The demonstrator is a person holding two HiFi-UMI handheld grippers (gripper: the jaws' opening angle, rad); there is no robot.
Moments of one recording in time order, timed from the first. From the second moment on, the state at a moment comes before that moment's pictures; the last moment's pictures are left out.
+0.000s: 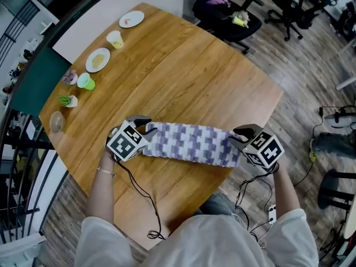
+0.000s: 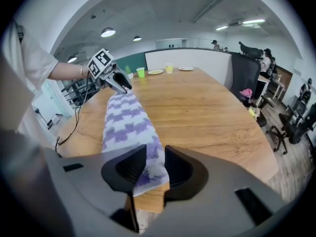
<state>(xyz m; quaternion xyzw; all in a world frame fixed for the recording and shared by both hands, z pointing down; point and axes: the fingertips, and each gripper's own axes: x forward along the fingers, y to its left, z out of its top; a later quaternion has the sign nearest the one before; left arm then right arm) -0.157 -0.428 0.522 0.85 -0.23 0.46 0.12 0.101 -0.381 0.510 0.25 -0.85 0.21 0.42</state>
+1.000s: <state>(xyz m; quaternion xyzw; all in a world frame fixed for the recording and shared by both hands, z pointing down) -0.204 -0.304 0.276 0.74 -0.66 0.03 0.11 0.153 -0.305 0.296 0.66 -0.74 0.08 0.09</state>
